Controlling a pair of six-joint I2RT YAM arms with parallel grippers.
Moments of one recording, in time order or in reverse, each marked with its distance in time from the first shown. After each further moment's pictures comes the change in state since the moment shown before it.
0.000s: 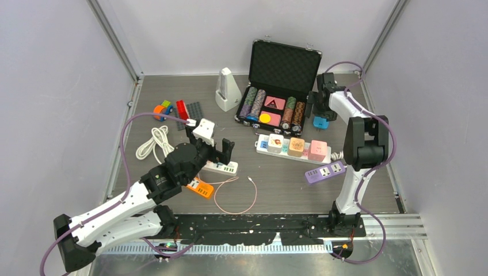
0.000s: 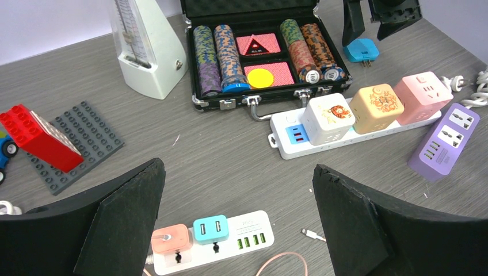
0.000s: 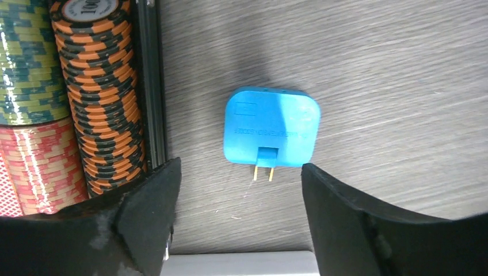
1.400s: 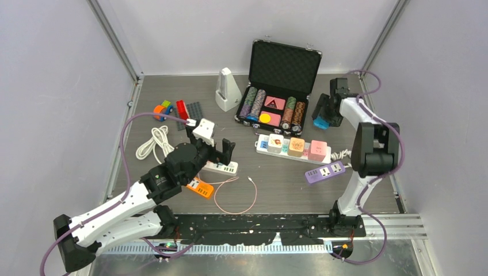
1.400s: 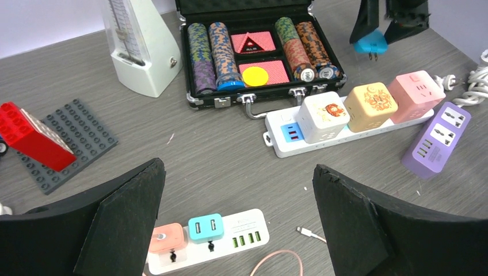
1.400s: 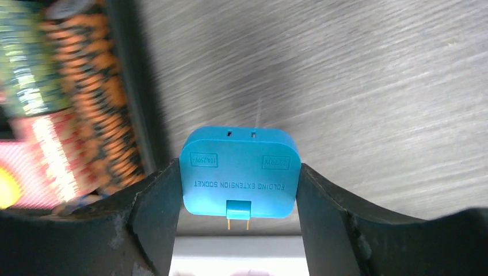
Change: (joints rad) left arm 0.002 -0.002 0.000 -0.006 0.014 -0.013; right arm -0.085 -0.056 -0.111 0.054 -0.090 0.109
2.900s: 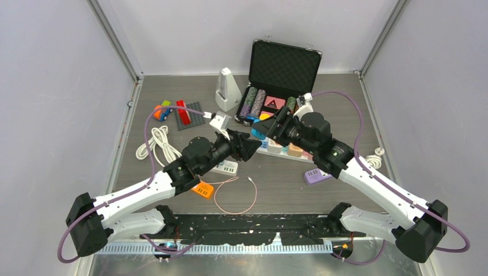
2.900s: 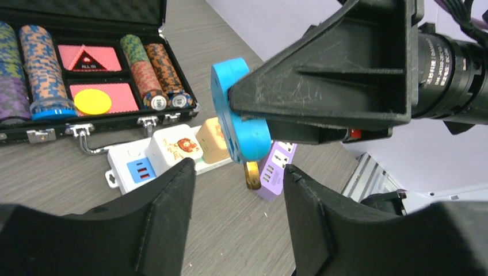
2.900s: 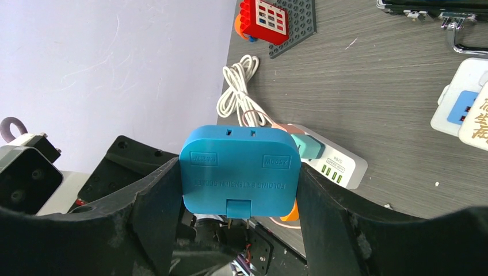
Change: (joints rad) left arm 0.000 0.238 -0.022 0.421 0.349 -0.348; right arm 0.727 -0.880 -0.484 0.432 -0.116 0.664
